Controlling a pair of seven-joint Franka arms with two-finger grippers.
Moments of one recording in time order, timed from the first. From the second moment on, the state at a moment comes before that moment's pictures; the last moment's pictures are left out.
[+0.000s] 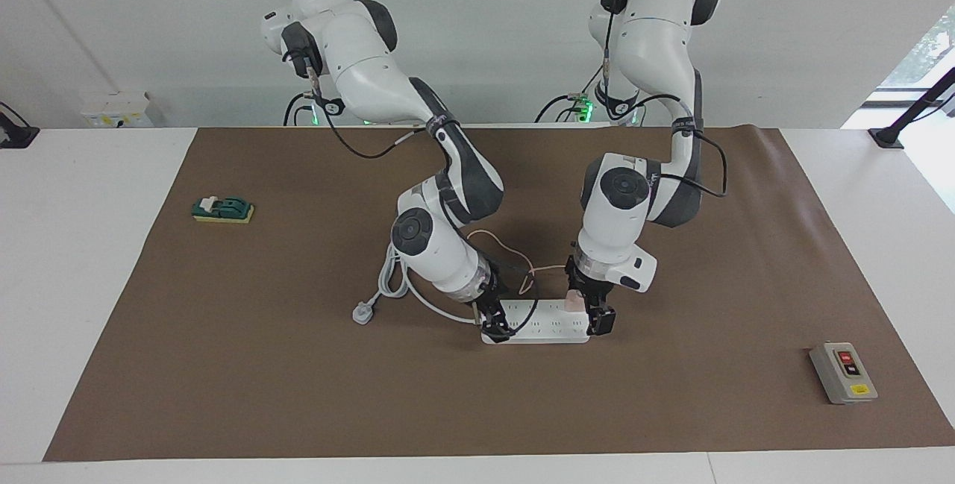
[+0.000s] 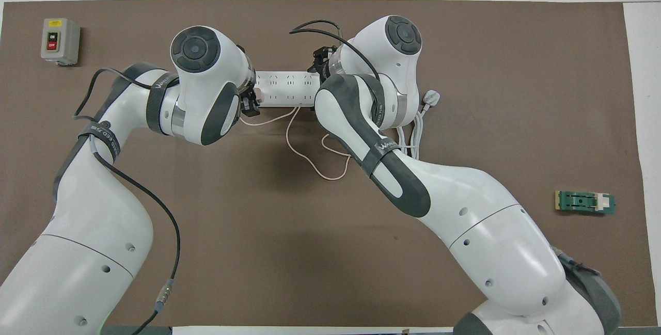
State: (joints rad) left arm -0.45 0.56 0.04 -1.58 0.01 2.29 -2.14; right arm 0.45 0.88 0.02 -1.15 0.51 2.20 1.69
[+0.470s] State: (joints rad) left arm -0.45 0.56 0.04 -1.58 0.01 2.30 -2.14; right arm 0.45 0.89 0.02 -1.15 0.51 2.21 1.69
